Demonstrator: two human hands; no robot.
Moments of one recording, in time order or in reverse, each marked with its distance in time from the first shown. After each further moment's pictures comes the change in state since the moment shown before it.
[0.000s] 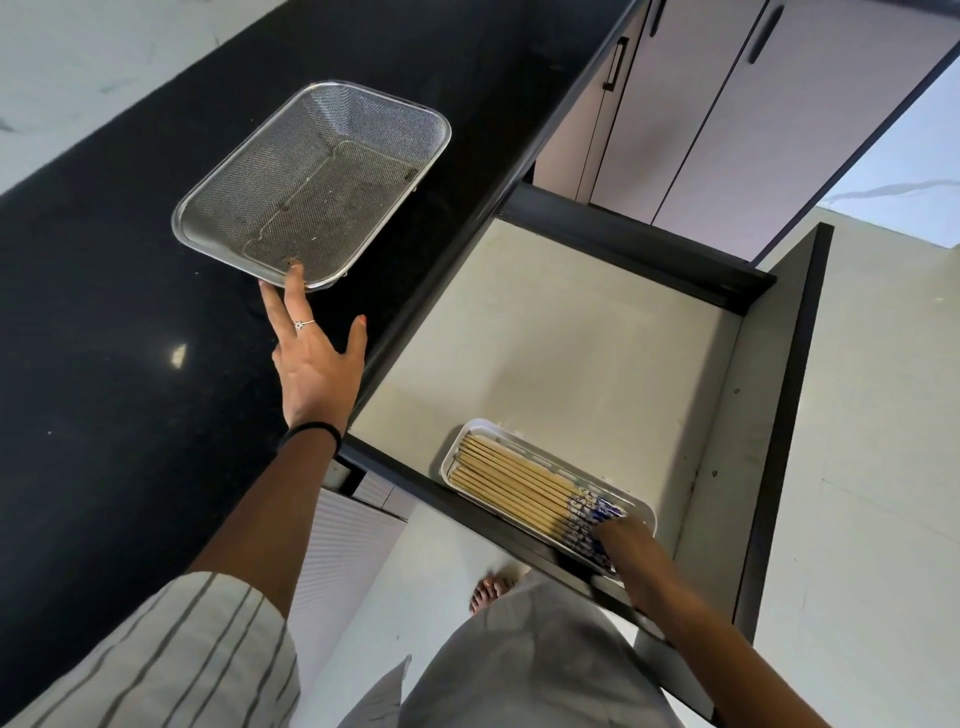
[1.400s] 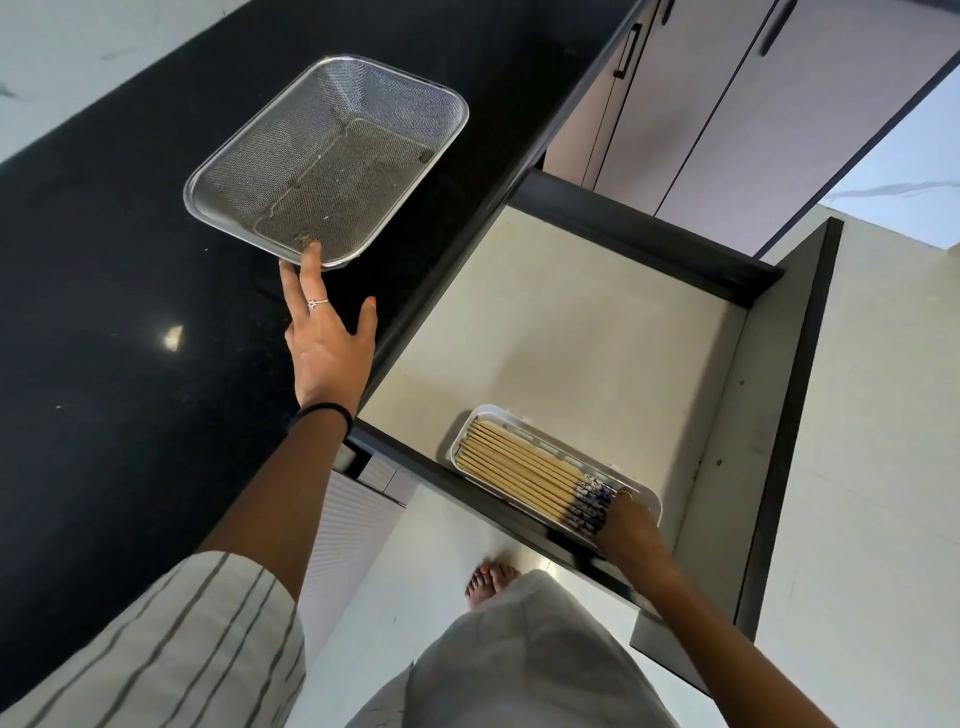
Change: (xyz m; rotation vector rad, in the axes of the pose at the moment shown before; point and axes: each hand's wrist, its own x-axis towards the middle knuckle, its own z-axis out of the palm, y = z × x) left_hand 0.000 0.000 -0.004 -0.046 -0.009 0.016; right_hand 0.019 0.011 0.010 -0.782 0.128 -0.185
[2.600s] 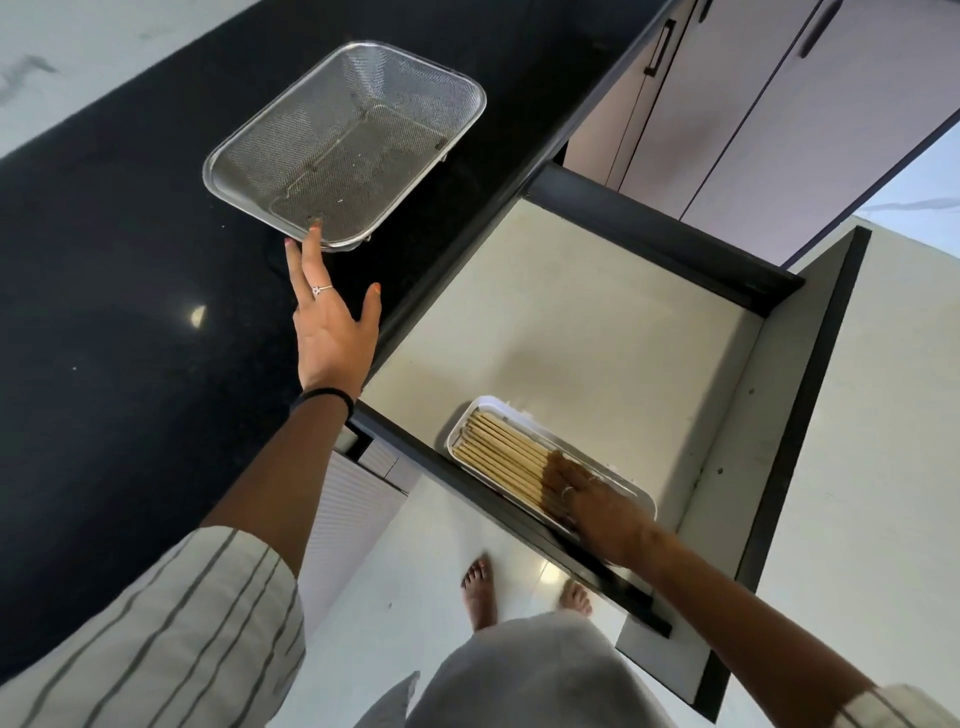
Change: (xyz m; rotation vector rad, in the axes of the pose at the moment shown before) left_hand -0.007 0.001 0.002 -0.011 0.076 0.048; right_hand 0.036 0.010 -0.003 -0.708 -0.077 -0.857
